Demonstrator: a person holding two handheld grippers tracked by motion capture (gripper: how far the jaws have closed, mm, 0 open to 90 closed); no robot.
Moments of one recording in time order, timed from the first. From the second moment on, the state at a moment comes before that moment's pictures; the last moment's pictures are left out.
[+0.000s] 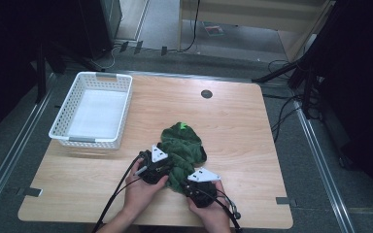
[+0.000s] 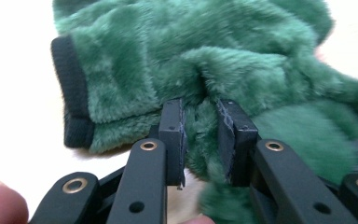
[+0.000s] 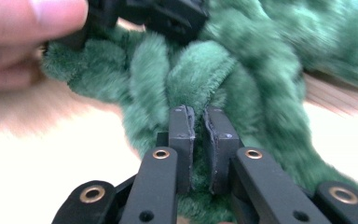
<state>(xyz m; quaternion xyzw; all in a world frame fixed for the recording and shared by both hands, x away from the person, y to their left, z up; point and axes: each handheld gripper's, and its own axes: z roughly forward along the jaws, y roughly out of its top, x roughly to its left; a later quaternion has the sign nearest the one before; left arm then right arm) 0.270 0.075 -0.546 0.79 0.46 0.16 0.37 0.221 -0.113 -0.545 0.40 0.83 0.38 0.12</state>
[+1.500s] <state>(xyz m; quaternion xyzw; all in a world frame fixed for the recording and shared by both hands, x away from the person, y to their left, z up) 0.229 0.147 -0.546 0.76 0.44 0.14 0.46 0.401 -0.079 -0.541 0.50 0.77 0.35 0.18</state>
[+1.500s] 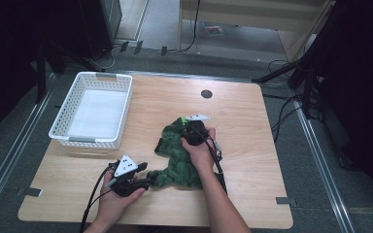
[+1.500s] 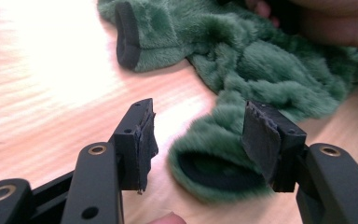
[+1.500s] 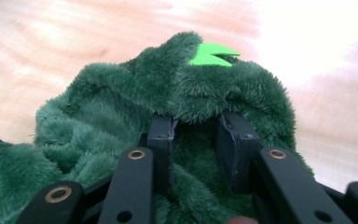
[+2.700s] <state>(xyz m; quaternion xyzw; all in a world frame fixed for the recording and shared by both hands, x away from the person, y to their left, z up) 0.237 0.157 -0.553 0.73 0.46 0.11 0.49 0.467 -0.077 -0.536 0.52 0.76 0.35 0.18</state>
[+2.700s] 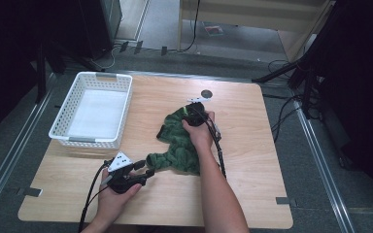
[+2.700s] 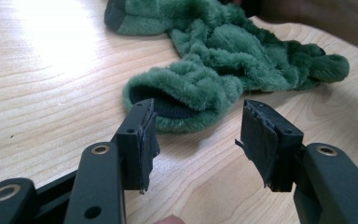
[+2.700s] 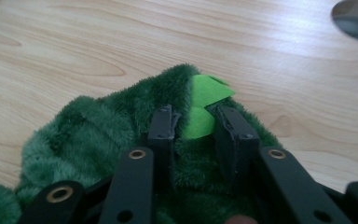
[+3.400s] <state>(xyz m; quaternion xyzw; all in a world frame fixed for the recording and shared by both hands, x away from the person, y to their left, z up) 0.241 0.139 -0.551 0.74 0.47 0.14 0.45 0.284 -0.194 -0.521 0.47 0.77 0.41 0.13</state>
